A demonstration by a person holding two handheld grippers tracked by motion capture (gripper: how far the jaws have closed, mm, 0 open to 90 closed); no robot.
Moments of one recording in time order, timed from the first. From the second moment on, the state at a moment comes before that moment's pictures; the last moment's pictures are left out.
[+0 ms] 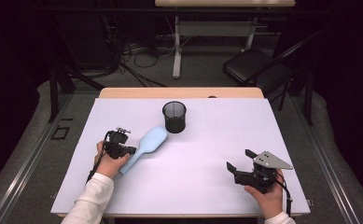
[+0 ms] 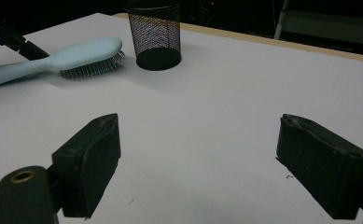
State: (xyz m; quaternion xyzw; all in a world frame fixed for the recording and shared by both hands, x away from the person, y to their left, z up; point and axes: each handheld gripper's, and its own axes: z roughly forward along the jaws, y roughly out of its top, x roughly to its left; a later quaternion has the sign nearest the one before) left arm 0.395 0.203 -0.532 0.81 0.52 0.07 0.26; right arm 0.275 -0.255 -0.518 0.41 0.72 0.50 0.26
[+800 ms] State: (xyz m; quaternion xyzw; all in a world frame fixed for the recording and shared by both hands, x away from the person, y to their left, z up) left arm 0.390 0.220 -0.515 0.79 0.52 0.08 0.29; right arm 0.274 -0.256 -0.517 0.41 0.72 0.50 0.26
